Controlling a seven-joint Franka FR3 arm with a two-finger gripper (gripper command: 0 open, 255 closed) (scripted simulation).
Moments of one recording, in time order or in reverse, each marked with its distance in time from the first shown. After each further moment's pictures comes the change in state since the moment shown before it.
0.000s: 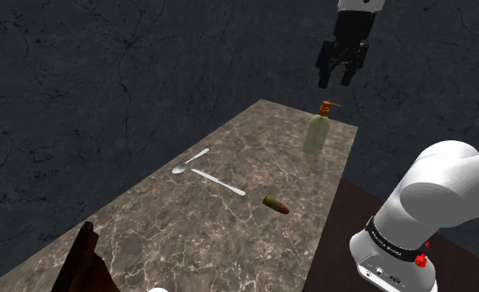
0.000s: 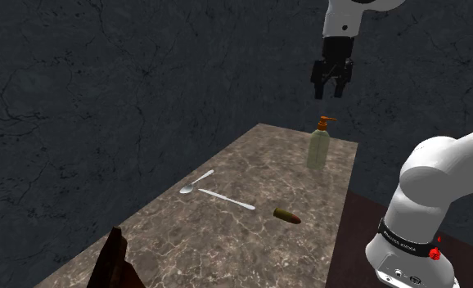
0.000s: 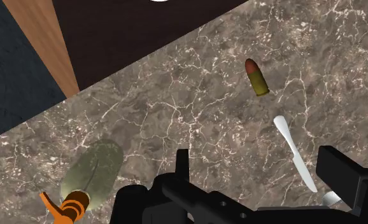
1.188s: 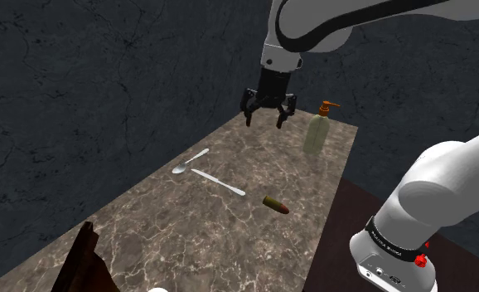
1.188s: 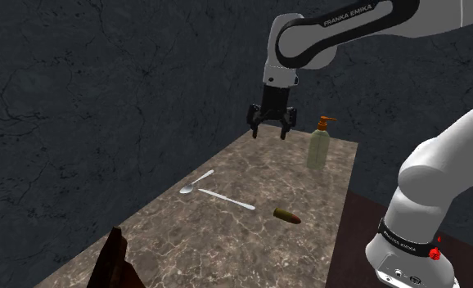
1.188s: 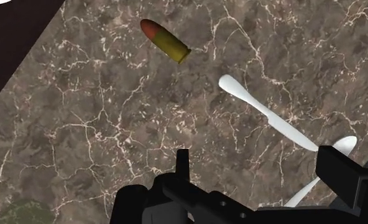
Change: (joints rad) arm -0.032 0.325 0.293 -0.105 0.214 0.505 0.523
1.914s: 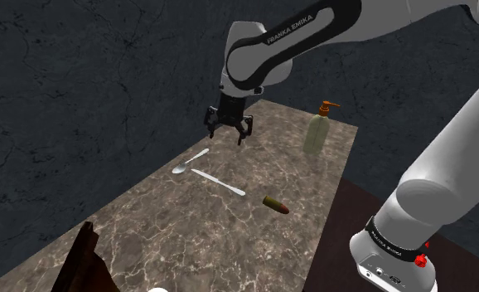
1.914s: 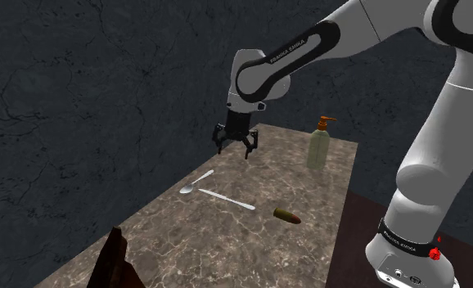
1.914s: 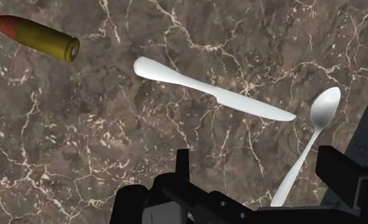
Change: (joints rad) arm -0.038 0.412 0.141 0.162 -0.054 0.310 0.382
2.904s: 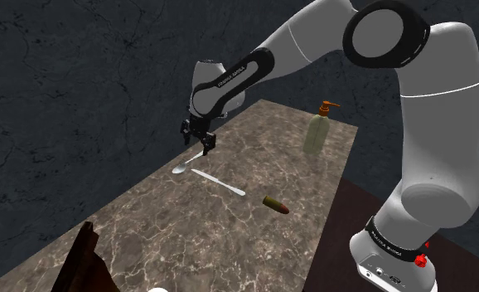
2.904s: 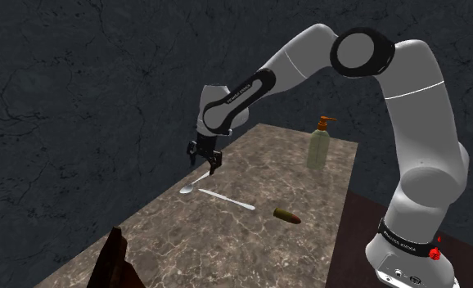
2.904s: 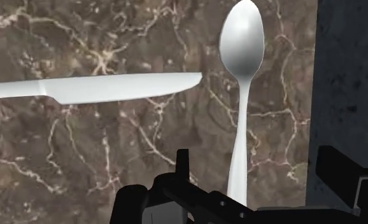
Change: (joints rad) arm 0.105 0.572 -0.095 0.432 -0.227 0.186 0.488
